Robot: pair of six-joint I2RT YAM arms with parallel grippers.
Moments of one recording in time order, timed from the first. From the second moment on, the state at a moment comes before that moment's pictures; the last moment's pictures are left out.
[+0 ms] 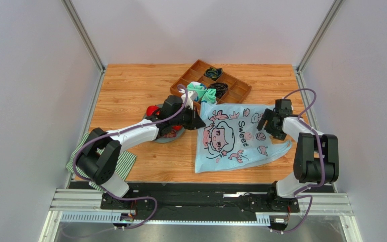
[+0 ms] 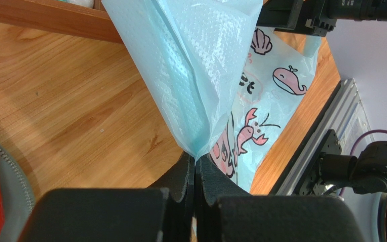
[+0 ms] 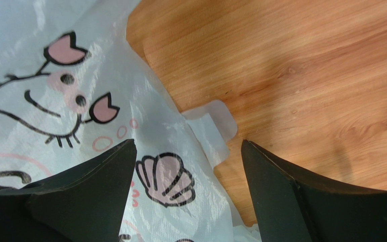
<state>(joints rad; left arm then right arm) -0.65 1.59 0.94 0.14 0.39 -0.50 -0.08 1.55 0.83 -0.35 0.04 0.40</state>
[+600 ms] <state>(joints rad) -0.65 1.59 0.94 0.14 0.42 -0.48 -0.09 1.62 0.90 -0.35 0.04 0.39</state>
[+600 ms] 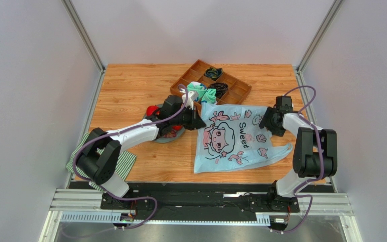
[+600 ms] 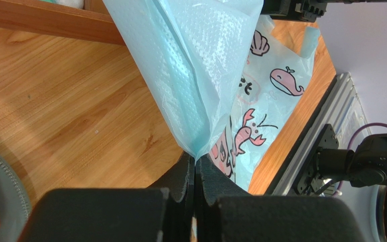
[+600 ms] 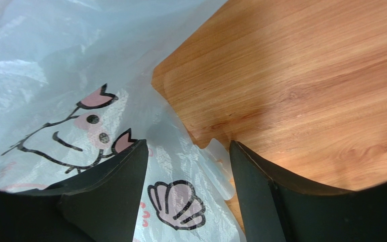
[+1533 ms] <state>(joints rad) -0.65 1.59 0.97 0.14 0.46 -0.47 -0.09 1.40 0.90 -0.49 -0.04 0.39</state>
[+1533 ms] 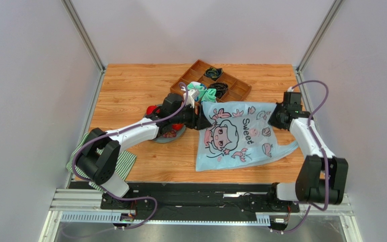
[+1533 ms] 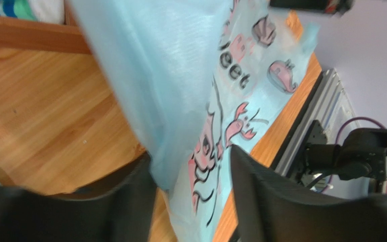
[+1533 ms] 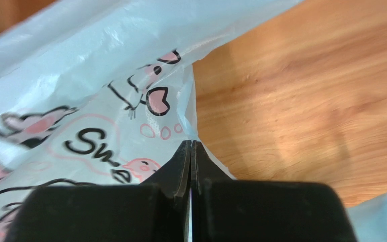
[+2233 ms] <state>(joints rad) -0.65 1.27 0.96 0.04 0.23 -0.39 0.07 1.00 1.27 -0.39 -0.13 0.18</state>
